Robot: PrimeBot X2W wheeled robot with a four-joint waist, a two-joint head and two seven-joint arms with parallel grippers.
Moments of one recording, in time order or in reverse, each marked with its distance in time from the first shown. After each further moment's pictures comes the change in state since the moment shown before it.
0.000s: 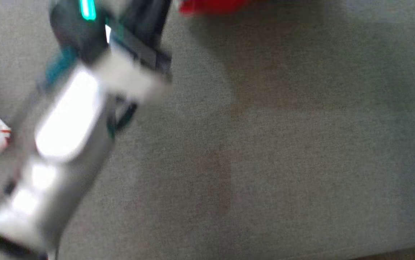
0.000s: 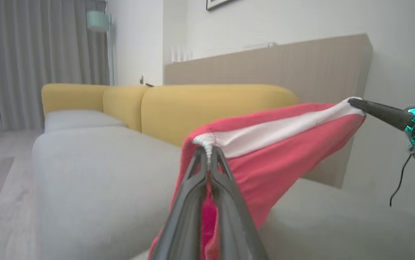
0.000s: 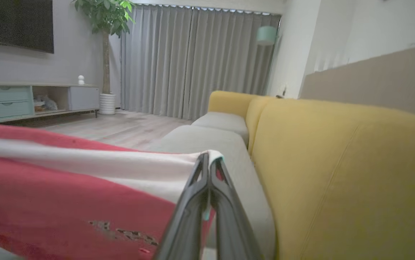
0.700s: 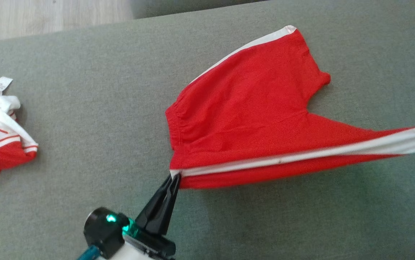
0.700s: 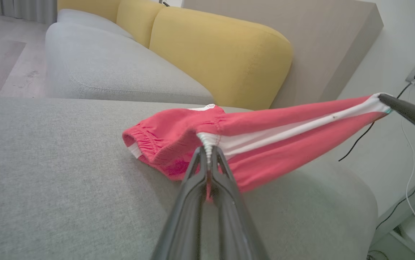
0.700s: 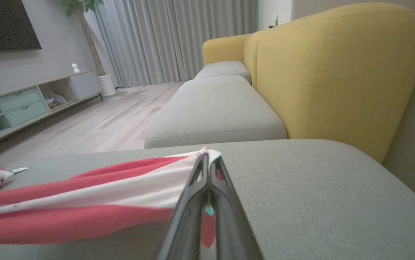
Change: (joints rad) left arm 0.990 0.077 0.044 -0.393 0.066 0.106 0.007; right arm 1.039 0.244 -0.316 -0.558 -0.007 0.000 0.153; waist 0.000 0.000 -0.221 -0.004
